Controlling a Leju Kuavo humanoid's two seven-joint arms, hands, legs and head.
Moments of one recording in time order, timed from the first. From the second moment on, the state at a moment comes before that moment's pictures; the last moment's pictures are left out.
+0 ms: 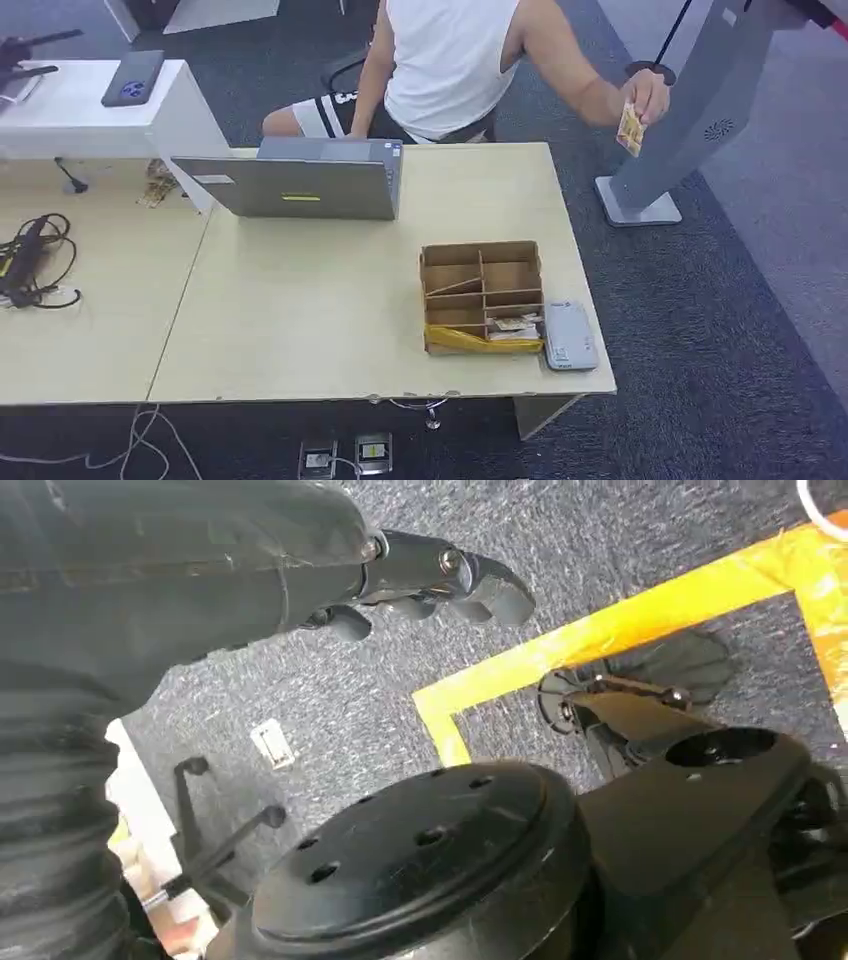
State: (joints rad) left arm -0.13 0.10 -1.15 -0.19 0.99 -0.15 -0.01; right arm -0.96 -0.98 -1.22 -0.09 1.54 -0.47 0.24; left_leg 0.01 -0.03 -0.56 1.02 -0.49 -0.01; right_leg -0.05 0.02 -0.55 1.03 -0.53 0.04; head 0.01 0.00
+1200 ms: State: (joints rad) left arm -0.14 0.10 -1.17 -0.19 0.93 -0.15 -0.04; right arm -1.31 -0.20 0.01 -0.05 1.54 -0.56 -0.04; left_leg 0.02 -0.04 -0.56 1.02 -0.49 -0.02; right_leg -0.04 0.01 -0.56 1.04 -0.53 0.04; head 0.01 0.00
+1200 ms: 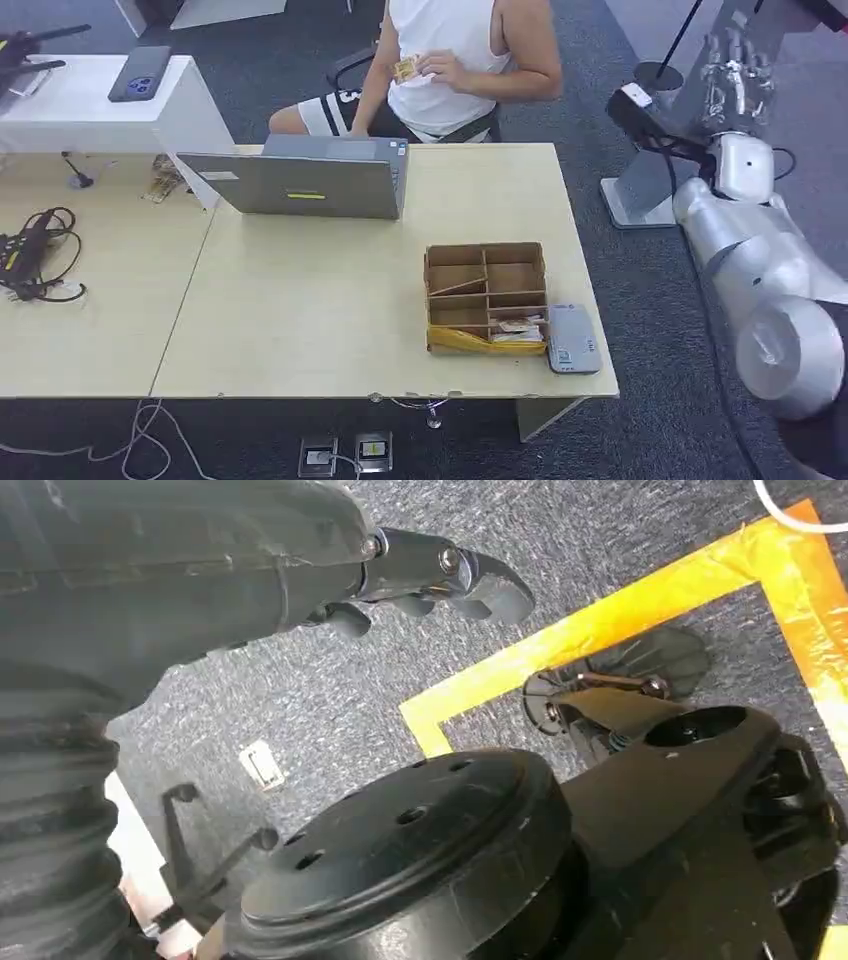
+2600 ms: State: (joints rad) left arm -0.14 0.11 -1.18 -0.18 0.94 -0.13 -0.04; right arm -0.94 -0.48 0.95 -1.37 0.89 -0.04 0.40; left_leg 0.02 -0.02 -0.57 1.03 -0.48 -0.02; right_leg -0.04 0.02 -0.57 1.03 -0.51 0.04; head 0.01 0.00
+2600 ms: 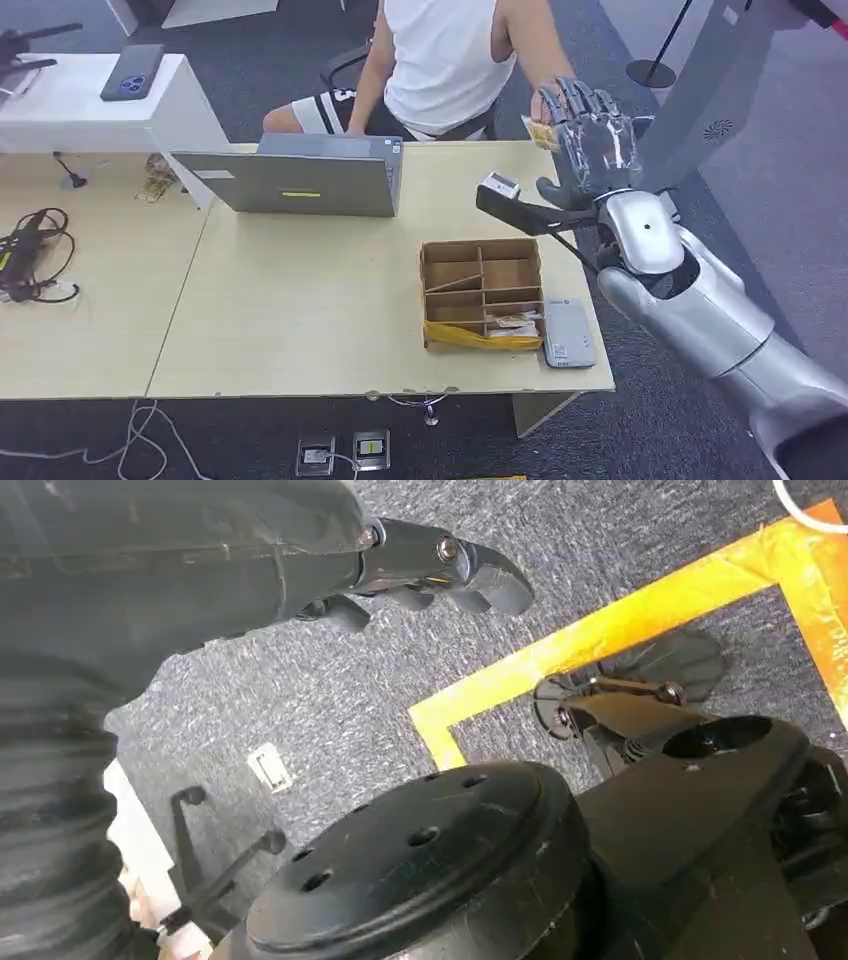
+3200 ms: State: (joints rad) left arm -0.14 0.11 -1.18 -0.18 0.93 -0.13 -0.04; right arm -0.95 -0.47 1.05 -1.37 0.85 -0.07 0.38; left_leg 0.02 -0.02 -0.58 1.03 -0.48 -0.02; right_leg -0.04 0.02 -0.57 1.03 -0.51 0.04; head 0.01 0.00
